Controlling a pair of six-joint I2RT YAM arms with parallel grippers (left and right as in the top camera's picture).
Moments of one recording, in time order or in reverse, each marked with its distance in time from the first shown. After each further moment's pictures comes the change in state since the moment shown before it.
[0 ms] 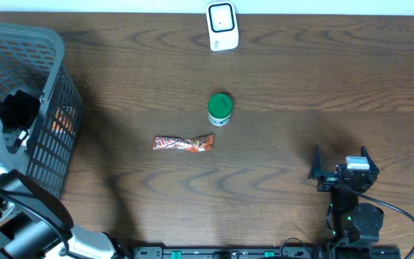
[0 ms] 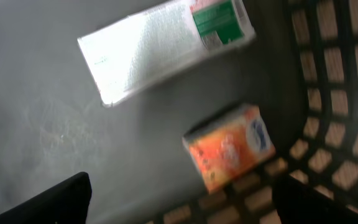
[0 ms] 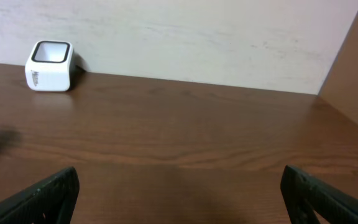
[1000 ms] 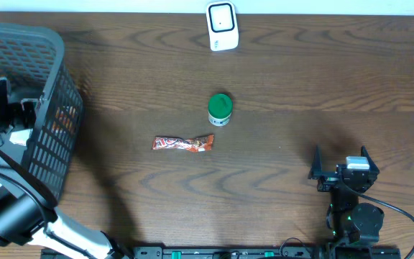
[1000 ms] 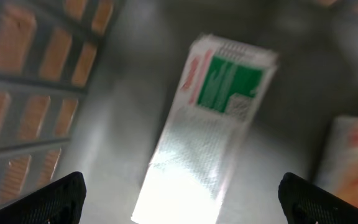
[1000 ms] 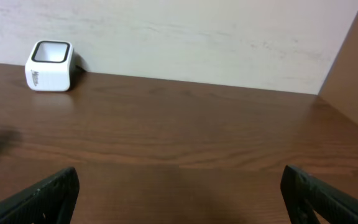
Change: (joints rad) left arm 0.079 0.176 0.000 0.287 0.000 0.922; right arm 0.000 0.000 0.000 0.000 0.000 0.000
